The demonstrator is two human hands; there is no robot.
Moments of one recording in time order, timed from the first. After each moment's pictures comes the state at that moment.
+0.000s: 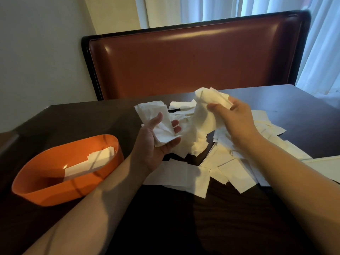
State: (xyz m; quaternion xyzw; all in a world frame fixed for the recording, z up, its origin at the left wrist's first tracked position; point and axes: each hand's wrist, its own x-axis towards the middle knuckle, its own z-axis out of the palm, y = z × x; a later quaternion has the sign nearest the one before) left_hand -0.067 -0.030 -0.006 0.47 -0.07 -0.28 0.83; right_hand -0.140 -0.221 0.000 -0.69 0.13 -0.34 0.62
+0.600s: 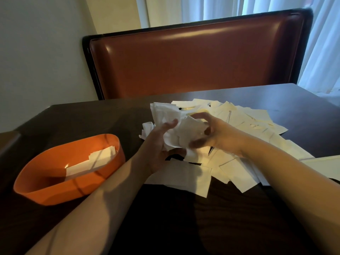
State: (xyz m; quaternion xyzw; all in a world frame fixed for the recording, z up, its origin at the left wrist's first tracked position) left_hand -0.076 -0.032 -0.003 0.56 -0.18 -0.32 0.74; right_hand -0.141 -0.213 -0.008 -0.84 0.04 -0.02 0.53
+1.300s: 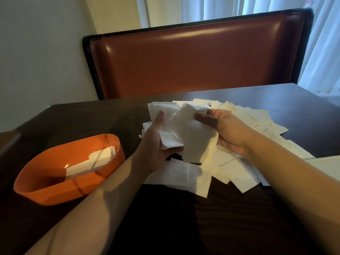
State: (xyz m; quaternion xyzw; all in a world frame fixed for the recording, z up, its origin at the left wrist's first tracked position) left_hand -0.064 -0.034 -0.011 0.53 -0.11 -0.31 0.78; right_hand -0.141 -0.211 -0.001 -0.63 0.01 -0.08 0.77
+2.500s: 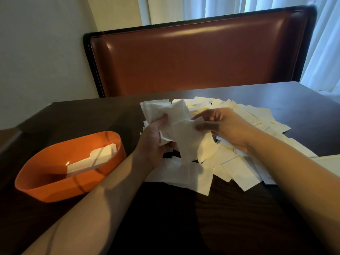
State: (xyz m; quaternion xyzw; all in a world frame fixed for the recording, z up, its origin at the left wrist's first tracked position) left_hand -0.067 -0.032 -0.009 0.57 -0.11 -0.23 0.78; right_hand -0.142 -0.215 0.001 -0.81 0.04 -0.11 0.57
